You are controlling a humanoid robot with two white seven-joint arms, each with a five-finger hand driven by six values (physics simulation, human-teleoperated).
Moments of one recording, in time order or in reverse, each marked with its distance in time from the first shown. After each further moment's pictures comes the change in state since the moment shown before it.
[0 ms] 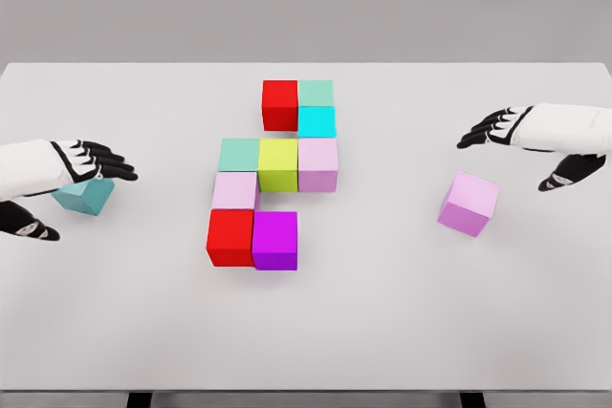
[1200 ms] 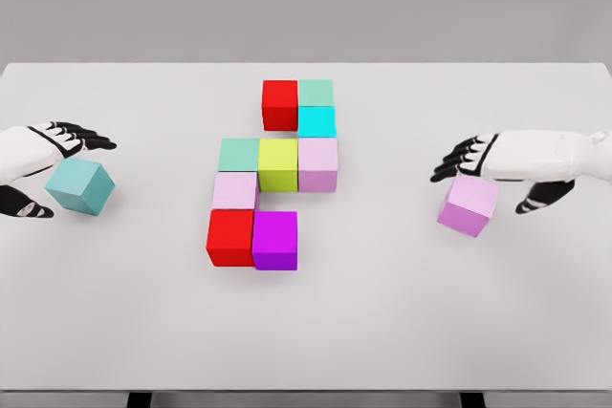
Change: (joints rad) left arm 0.051 -0.023 -0.028 0.028 -0.182 0.223 0.215; right arm -0.018 0.014 0.088 -0.085 0.046 0.000 0.000
